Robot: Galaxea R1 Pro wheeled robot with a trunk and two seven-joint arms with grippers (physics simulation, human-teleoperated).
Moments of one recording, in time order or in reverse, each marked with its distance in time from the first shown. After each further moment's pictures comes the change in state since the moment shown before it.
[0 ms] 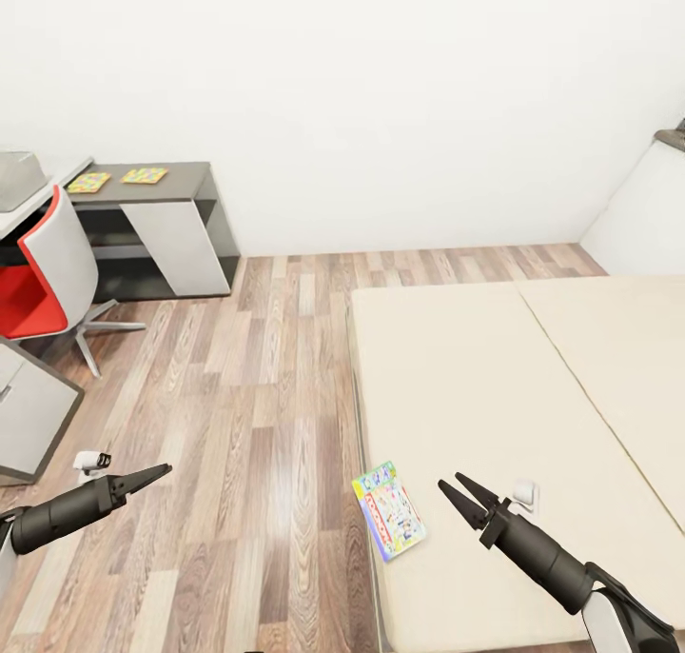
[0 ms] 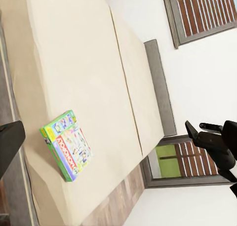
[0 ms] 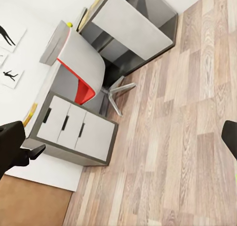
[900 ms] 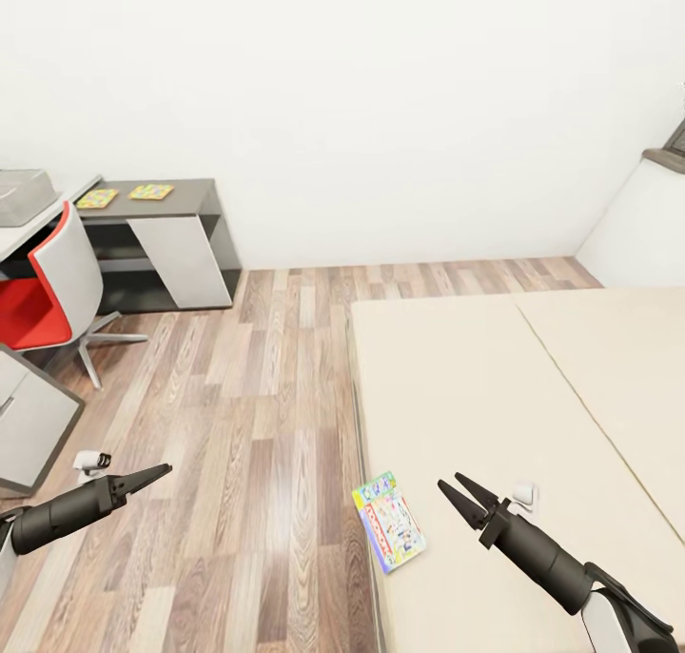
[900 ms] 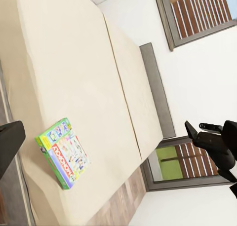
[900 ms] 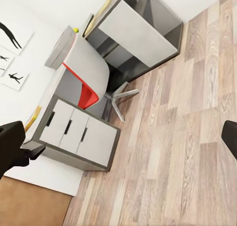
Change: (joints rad) left arm 0.000 -0.001 0.000 0.000 0.000 0.000 0.000; right arm 0.000 0.001 0.001 0.001 0.000 0.000 -0.002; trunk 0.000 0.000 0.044
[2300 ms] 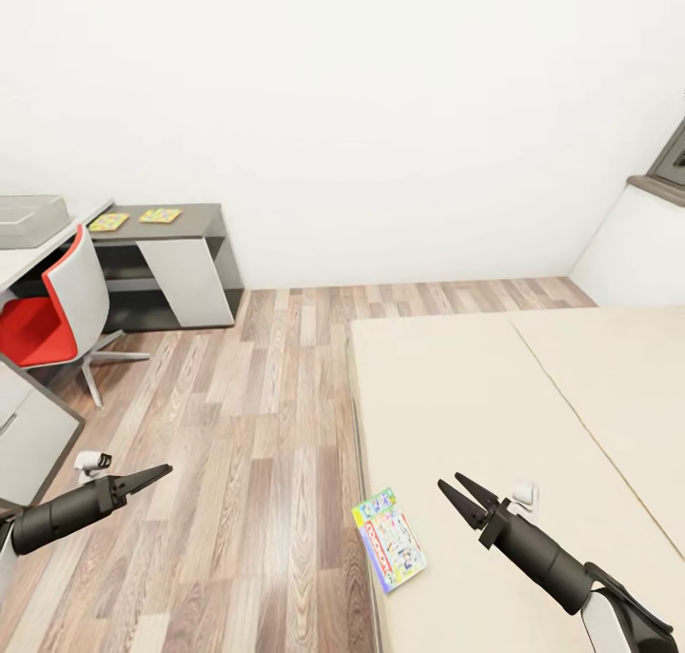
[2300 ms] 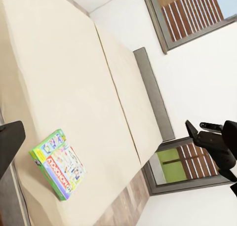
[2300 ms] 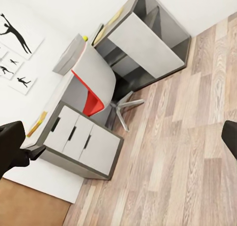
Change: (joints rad) left arm 0.000 0.000 0.000 0.000 -0.004 0.000 0.000; right arm 0.000 0.000 0.000 0.000 0.000 0.000 0.000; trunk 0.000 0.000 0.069
